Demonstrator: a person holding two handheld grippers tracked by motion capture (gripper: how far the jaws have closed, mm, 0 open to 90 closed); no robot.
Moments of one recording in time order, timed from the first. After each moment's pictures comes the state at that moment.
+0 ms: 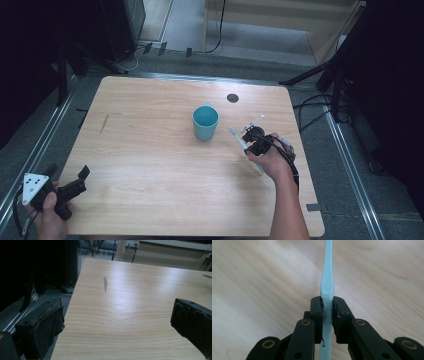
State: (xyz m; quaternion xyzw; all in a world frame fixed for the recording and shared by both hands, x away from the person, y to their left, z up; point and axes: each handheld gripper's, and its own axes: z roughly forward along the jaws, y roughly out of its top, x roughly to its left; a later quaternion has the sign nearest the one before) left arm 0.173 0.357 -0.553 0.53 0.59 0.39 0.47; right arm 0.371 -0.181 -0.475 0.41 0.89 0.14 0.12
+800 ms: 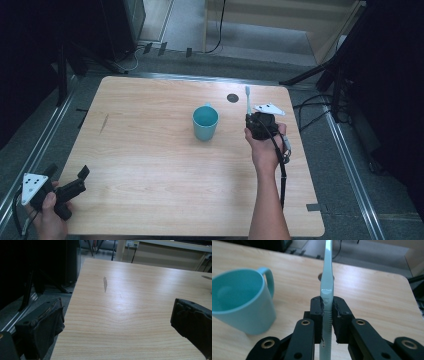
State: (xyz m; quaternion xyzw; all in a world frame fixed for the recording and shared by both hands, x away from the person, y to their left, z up) left arm 0.173 0.358 -0.553 0.53 0.59 0.38 0.48; right arm 0.375 -0.174 -0.437 0.52 0.71 0.37 0.30
